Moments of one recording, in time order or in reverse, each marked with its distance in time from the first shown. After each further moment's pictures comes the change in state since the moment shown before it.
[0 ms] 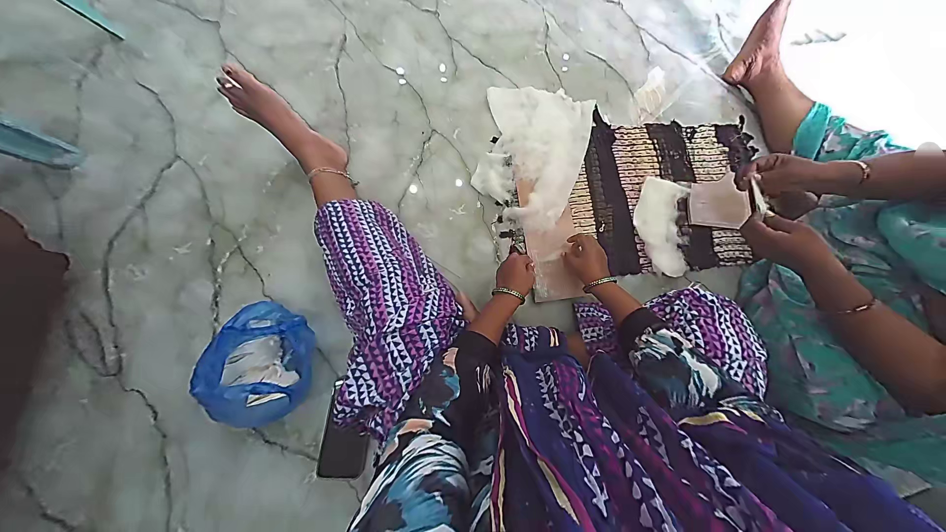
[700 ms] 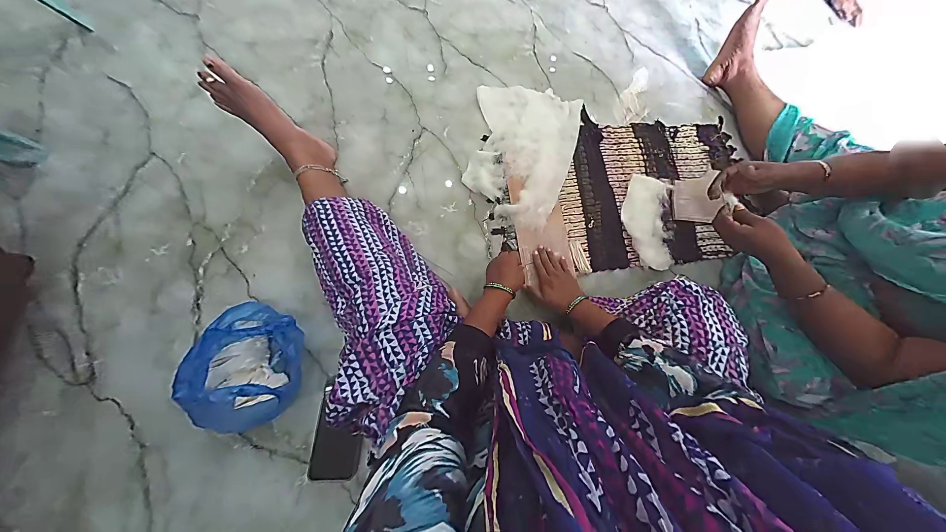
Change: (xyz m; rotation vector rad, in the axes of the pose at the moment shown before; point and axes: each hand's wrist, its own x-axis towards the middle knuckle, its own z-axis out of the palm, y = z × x) left_hand 0.001 -0.001 0.001 0.117 -0.037 -0.060; right_hand -0.049 -0.005 0.046 -0.464 -0.300 -0.310
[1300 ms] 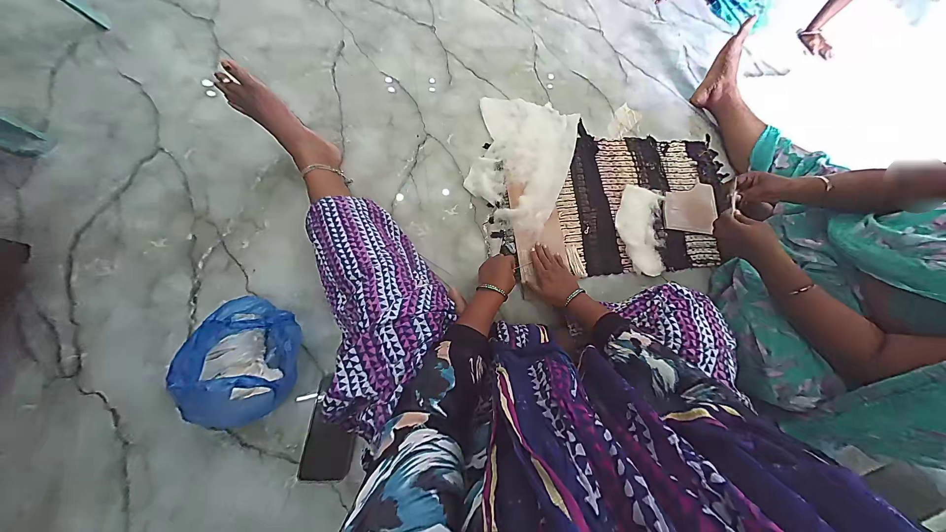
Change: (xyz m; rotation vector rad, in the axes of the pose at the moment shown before) left_hand -0.003 -0.013 -0.002 0.124 0.024 0.064; right_hand 0.013 0.007 -0.009 -0.015 0.076 -0.045
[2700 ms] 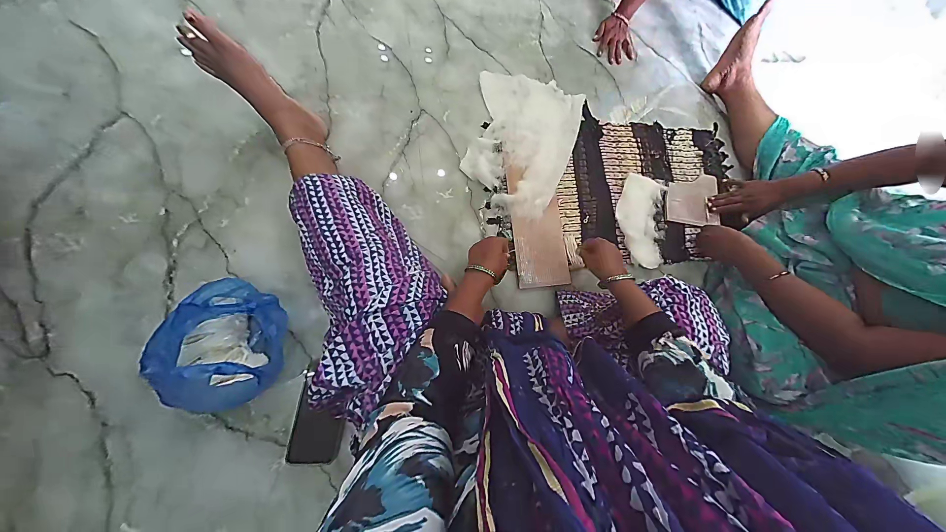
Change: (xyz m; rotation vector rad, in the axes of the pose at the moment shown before) left_hand 0.006 -0.013 -0.003 -0.089 0.082 0.053; right_hand -0.031 0.061 -0.063 0.274 0.055 0.396
